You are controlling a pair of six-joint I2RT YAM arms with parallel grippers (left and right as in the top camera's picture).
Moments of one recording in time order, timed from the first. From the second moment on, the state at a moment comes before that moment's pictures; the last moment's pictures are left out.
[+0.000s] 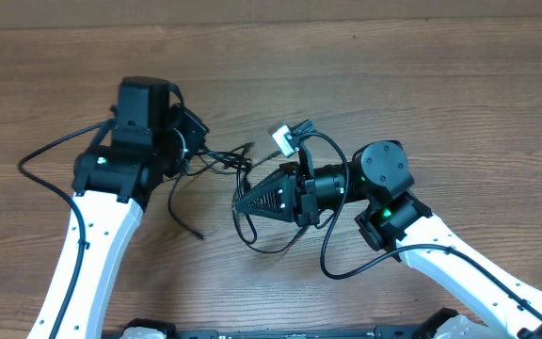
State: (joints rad) left arm -0.17 1.32 1.27 -0.81 0.10 -1.03; right arm 0.63 1.35 0.81 0.69 -1.14 1.07
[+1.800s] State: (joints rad) left arm -0.02 1.32 1.27 -0.79 0.07 -0.86; right arm 0.63 1.35 0.82 -0.42 -0.48 1.21
